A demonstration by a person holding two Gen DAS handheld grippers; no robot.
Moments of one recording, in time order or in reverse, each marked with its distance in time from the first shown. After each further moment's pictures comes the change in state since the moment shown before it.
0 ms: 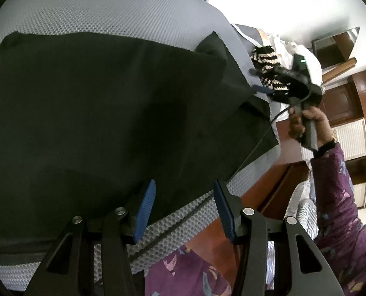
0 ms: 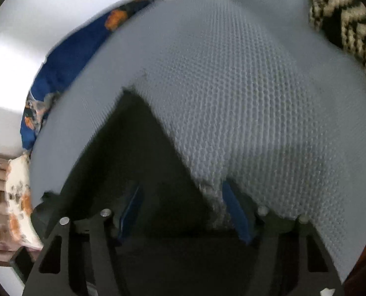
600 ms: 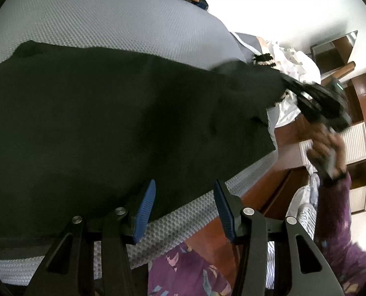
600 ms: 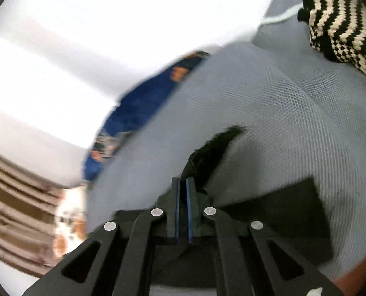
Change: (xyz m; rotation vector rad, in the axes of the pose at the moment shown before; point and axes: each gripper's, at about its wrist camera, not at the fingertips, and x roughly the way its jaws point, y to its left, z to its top) left arm -0.022 -0.003 0.002 -0.004 -0.050 0.005; right arm -0.125 0.013 -0.098 0.085 -0.326 0.356
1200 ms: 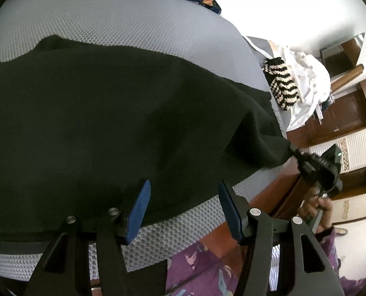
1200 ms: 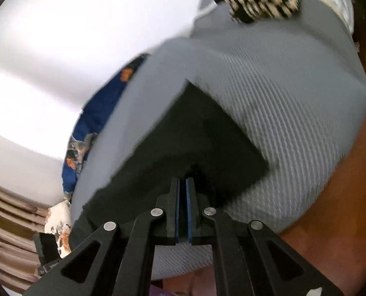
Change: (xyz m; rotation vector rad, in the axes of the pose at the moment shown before) left arm -0.002 0.017 -0.006 -0.009 -0.024 0.068; right arm -0.029 -0.077 -0.078 0.162 -0.100 -0.129
